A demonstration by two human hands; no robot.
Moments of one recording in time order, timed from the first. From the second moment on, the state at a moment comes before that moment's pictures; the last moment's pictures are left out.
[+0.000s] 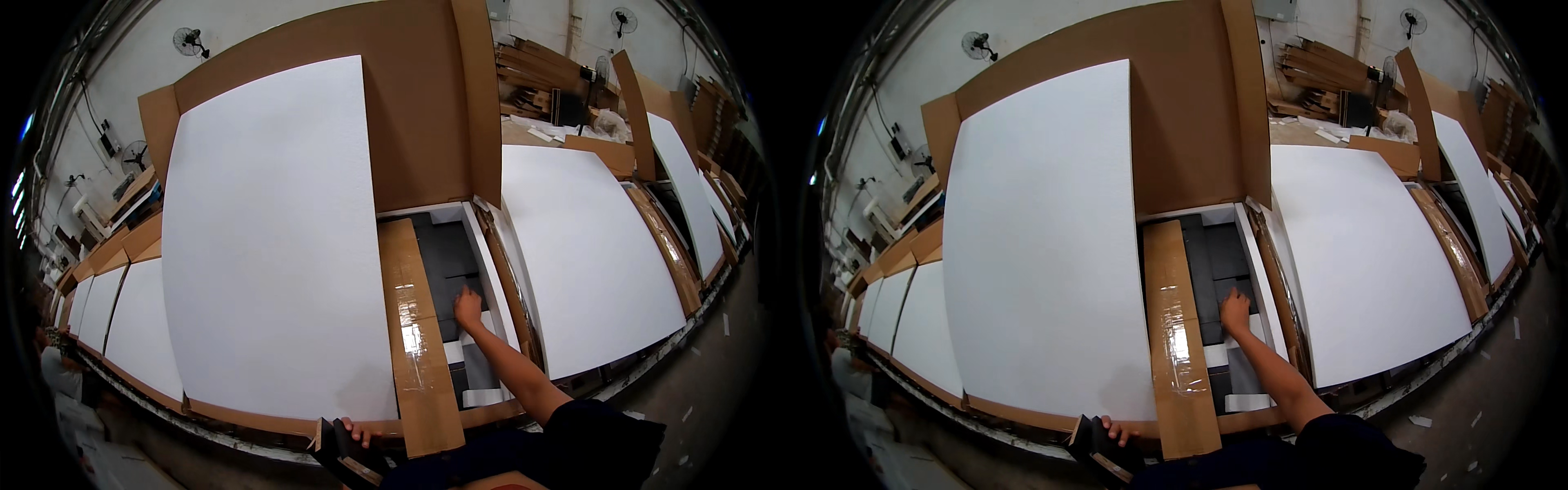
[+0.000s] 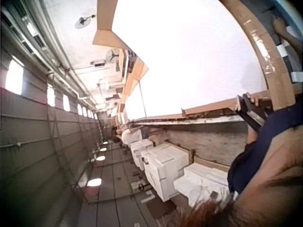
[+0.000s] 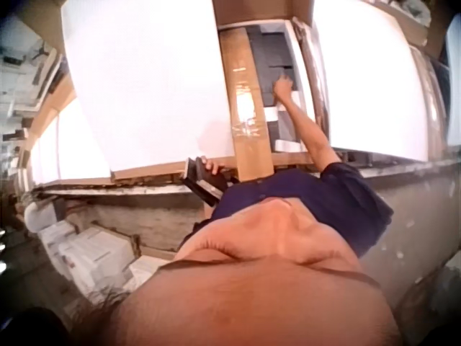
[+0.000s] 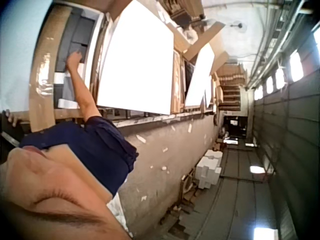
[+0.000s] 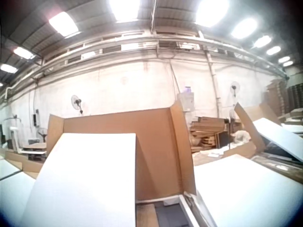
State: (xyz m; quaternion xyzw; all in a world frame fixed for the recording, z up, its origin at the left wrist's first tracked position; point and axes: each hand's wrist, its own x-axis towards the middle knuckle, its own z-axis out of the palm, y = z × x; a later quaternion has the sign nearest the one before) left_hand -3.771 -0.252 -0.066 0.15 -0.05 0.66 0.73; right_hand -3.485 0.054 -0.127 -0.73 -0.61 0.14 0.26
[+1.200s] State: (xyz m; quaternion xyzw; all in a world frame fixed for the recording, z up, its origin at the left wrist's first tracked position) left_hand -3.748 -0.238 -0.066 0.01 -0.38 0.71 0.60; right_hand -3.399 0.108 -0.087 -0.56 -0.62 0.51 0.22
